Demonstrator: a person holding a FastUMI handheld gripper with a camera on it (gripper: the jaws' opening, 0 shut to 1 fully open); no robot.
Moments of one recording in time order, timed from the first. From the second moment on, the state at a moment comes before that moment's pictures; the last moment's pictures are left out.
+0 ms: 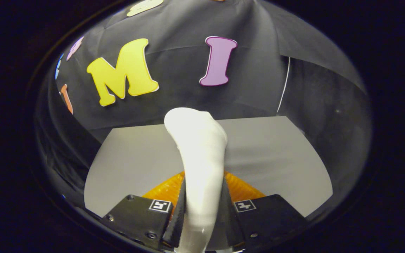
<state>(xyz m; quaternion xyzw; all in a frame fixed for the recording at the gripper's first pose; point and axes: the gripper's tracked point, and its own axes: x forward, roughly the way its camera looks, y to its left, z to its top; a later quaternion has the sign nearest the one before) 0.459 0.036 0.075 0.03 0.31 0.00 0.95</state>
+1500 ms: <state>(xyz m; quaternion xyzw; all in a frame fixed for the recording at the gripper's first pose) 0.257 0.136 0.297 0.05 0.02 0.07 1.00</state>
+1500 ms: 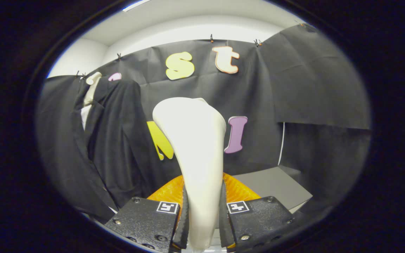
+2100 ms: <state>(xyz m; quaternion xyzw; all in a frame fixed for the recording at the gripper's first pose) 0.224 0.295 0.402 0.01 -0.05 0.07 1.00</state>
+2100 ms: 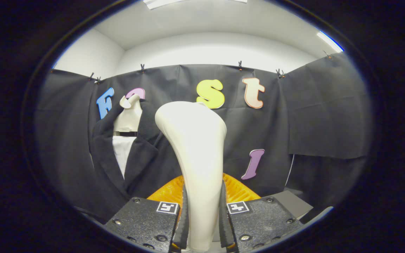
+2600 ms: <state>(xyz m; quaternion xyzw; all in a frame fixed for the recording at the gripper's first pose) 0.275 0.366 0.427 -0.04 -0.02 0.02 1.00</state>
